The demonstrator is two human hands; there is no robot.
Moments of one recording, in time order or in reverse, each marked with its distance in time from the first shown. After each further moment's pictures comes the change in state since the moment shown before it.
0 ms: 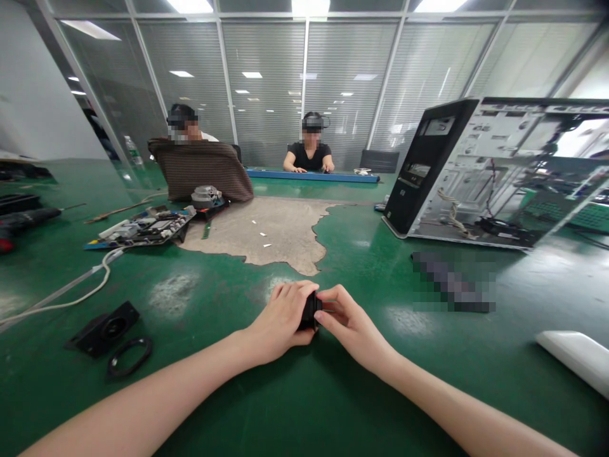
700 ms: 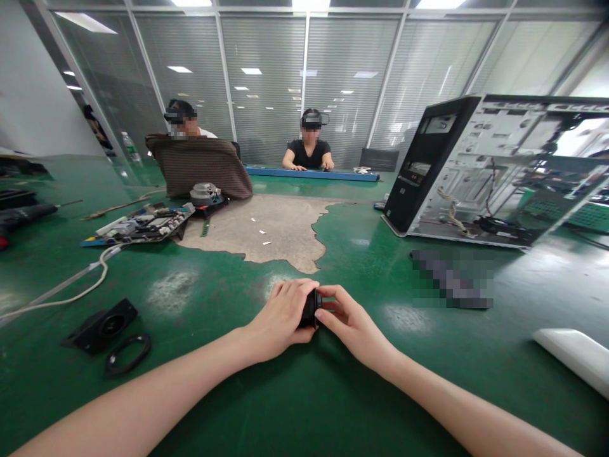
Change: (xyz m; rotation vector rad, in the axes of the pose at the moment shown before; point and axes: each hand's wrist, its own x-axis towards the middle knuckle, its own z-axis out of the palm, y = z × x) left_hand 0.001 0.002 -0.001 -0.015 -0.006 -0.008; right_hand -0.001 -0.002 -0.001 -0.007 -0.008 0.023
